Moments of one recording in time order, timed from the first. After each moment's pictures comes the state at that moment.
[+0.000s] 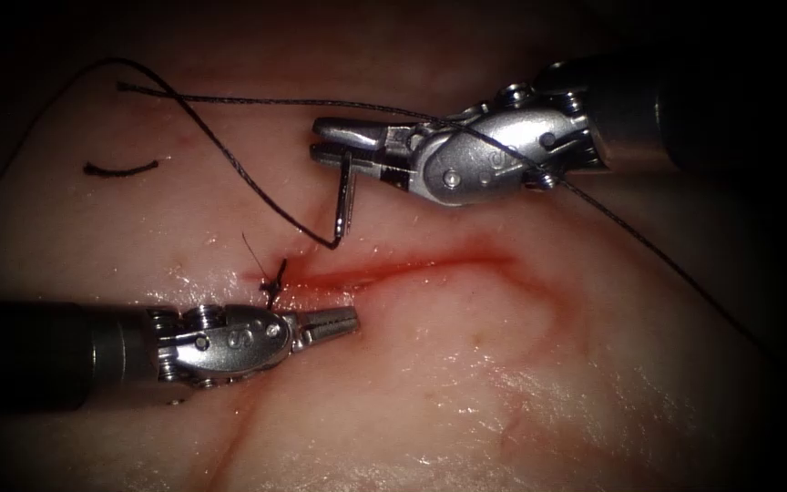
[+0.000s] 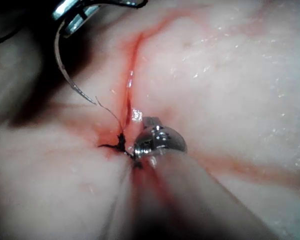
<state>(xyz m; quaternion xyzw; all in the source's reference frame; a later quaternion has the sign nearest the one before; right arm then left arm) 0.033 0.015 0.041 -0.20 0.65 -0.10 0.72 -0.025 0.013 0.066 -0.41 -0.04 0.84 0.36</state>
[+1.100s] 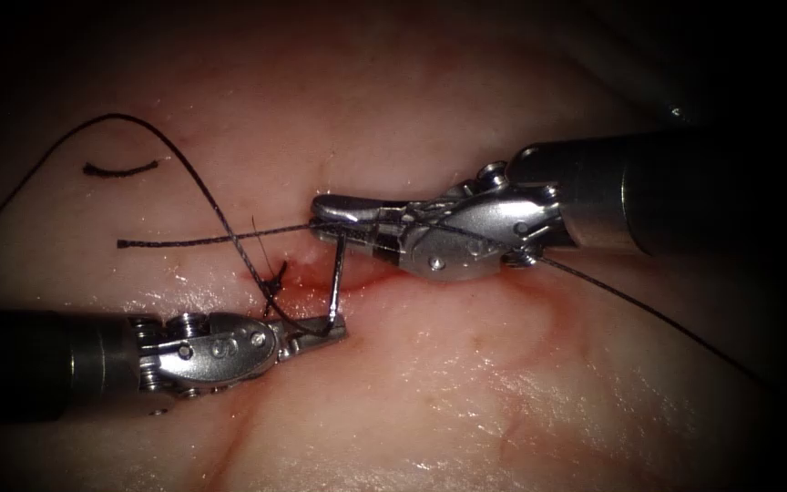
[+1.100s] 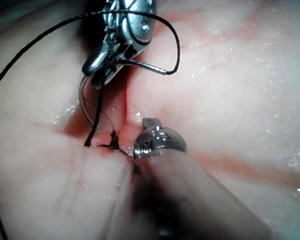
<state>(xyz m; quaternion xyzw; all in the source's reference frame) 0.031 0.008 0.046 -0.22 0.62 -0.13 0.74 -0.025 0.013 0.064 -0.42 -0.05 0.83 0.37</state>
